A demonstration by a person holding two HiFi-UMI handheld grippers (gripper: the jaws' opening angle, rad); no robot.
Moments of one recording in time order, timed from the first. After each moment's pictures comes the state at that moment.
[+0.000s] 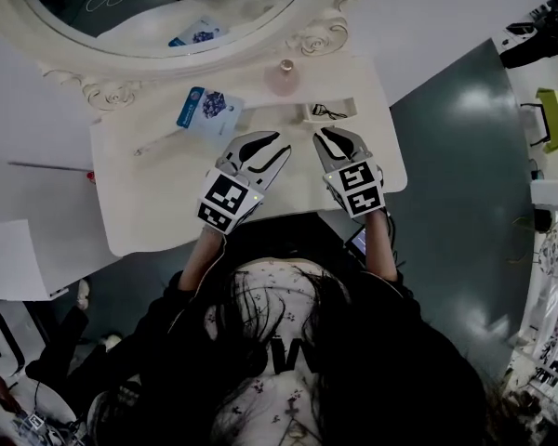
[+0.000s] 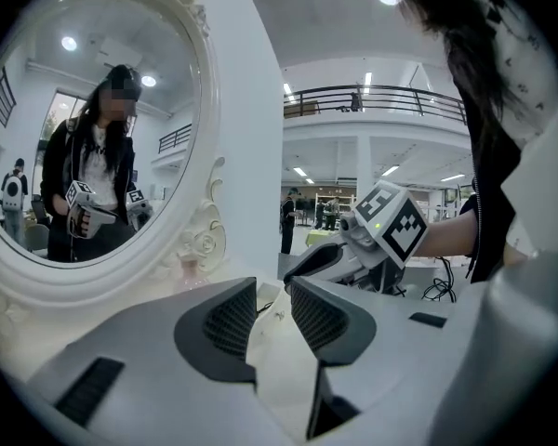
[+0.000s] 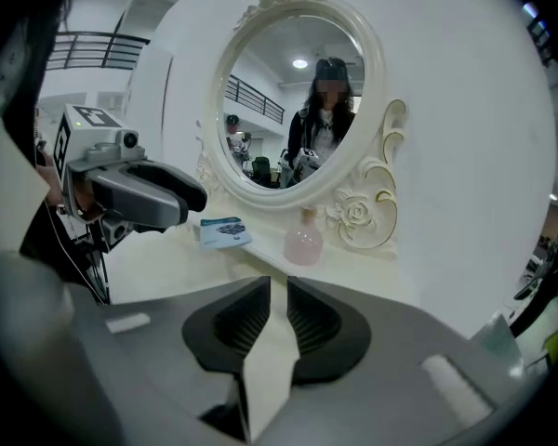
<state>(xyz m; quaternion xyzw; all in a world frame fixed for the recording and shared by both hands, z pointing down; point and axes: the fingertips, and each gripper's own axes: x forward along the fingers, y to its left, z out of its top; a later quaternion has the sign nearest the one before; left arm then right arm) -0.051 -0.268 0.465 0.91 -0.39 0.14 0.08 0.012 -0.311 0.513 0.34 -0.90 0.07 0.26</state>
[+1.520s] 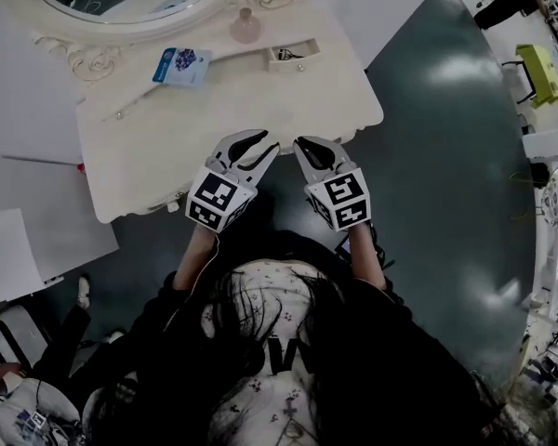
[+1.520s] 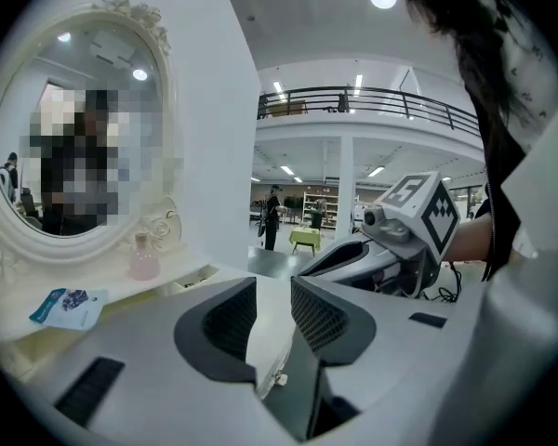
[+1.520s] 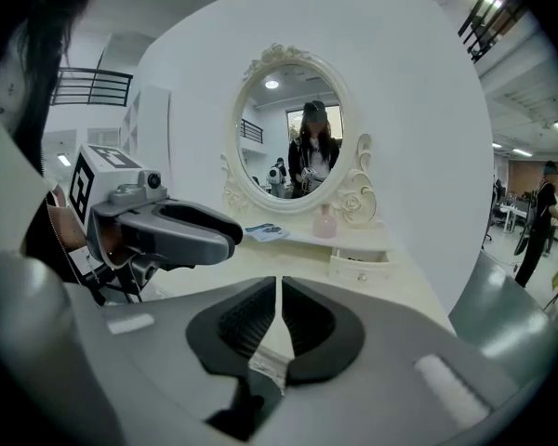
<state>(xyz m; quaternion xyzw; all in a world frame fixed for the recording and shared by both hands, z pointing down) 0.012 -0.118 0.468 0.92 -0.36 0.15 0.10 0.058 -0.125 0.495 0.37 -0.90 0.12 0.19</state>
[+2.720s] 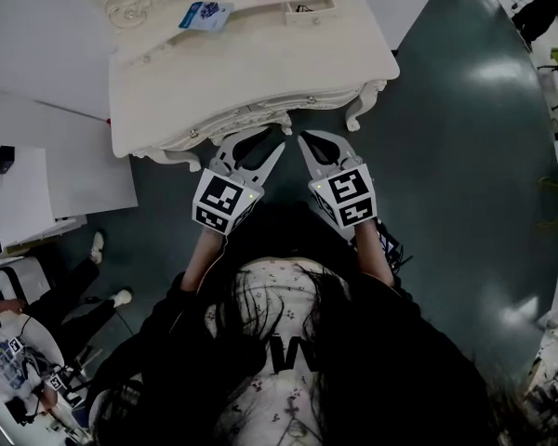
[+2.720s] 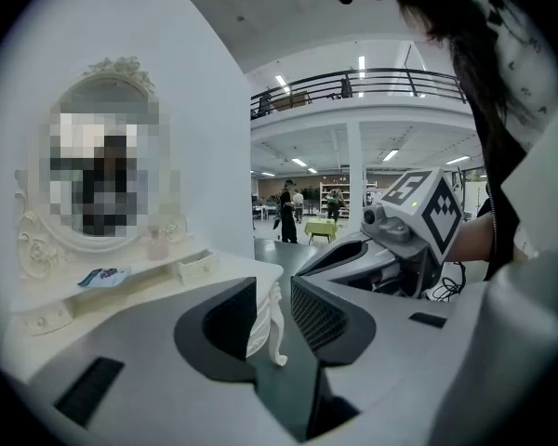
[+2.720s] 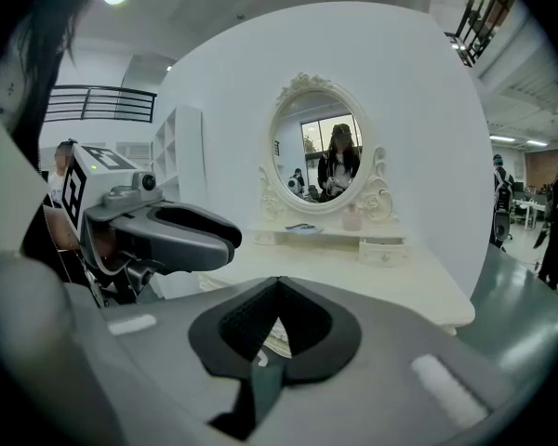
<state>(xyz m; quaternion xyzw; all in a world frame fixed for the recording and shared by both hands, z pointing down) 0.041 0.036 0.463 0.88 -0.42 0.18 0.07 0.079 0.023 0.492 0.32 -0.93 0.12 0.15</state>
